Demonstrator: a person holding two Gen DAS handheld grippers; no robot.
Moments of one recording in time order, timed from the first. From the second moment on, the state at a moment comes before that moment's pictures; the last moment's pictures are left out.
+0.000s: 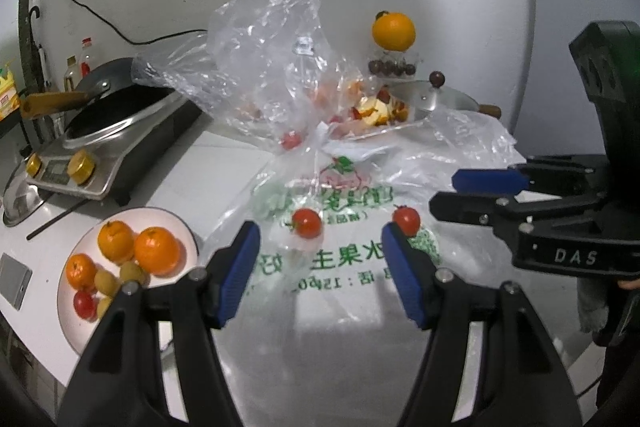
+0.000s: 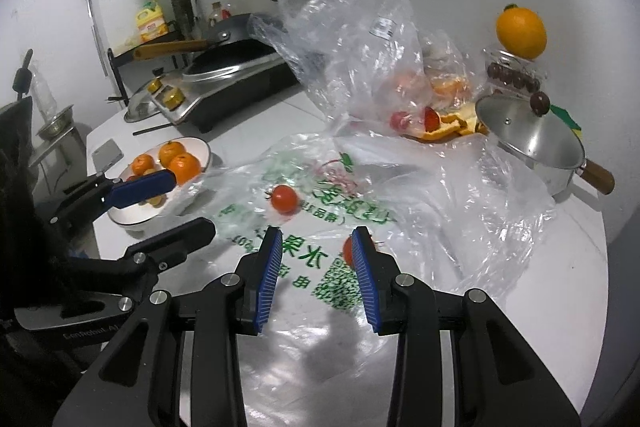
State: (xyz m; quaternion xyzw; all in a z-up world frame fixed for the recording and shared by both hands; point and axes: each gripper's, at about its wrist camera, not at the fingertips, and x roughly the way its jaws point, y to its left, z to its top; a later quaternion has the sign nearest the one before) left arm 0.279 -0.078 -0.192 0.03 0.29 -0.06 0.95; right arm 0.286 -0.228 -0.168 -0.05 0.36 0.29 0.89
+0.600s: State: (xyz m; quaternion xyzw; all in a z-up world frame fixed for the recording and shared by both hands) left arm 0.333 -0.076 -0.214 0.03 0.32 -0.07 0.94; right arm 0.332 -0.224 -0.201 -0.05 0.39 0.28 0.87
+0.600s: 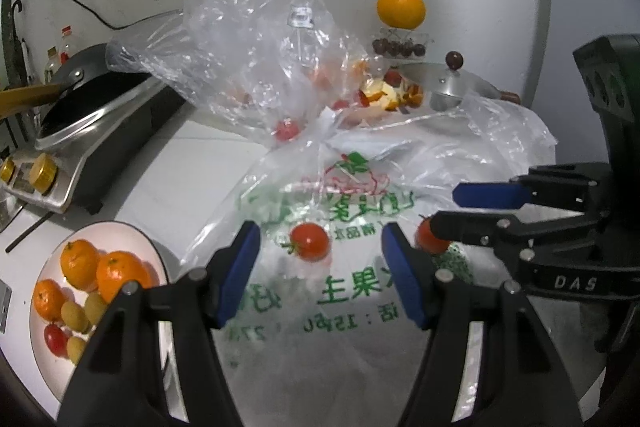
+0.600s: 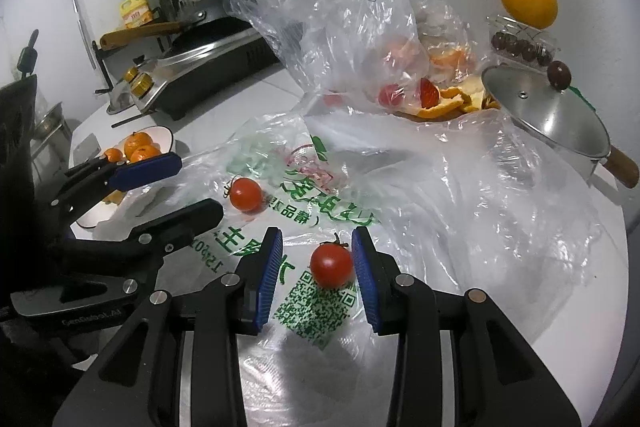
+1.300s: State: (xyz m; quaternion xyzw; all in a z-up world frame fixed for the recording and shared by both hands) left arm 0.368 -0.079 -0.235 0.03 0.37 -0.06 0.93; right arm 0.347 -0.228 -0.219 -0.04 0.41 0.29 0.86
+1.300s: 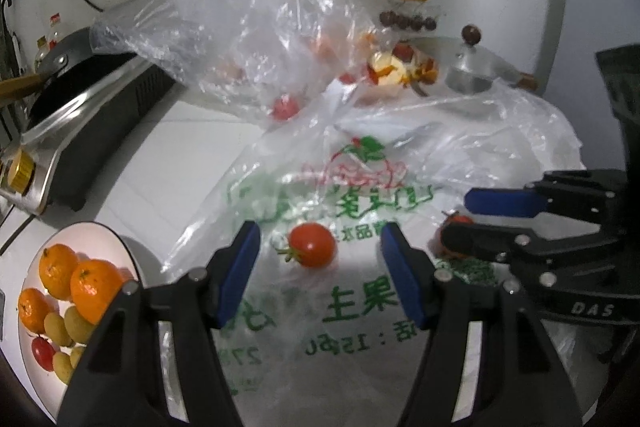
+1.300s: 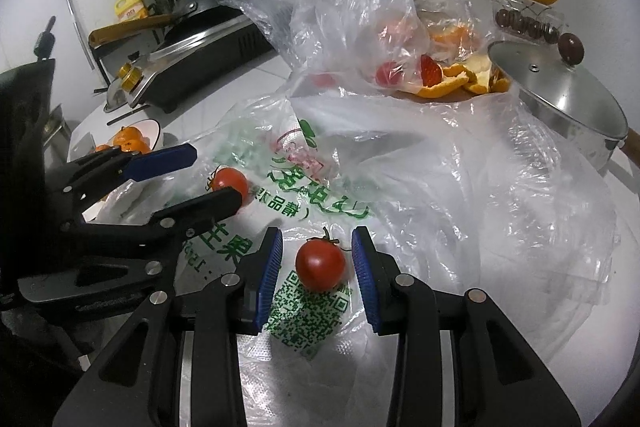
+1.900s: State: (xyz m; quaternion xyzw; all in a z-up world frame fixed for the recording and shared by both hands) left arm 0.390 -0.071 -0.250 0.00 0.42 -0.07 0.90; right arm 0.347 -0.224 -0.229 -0.05 0.43 0.30 0.85
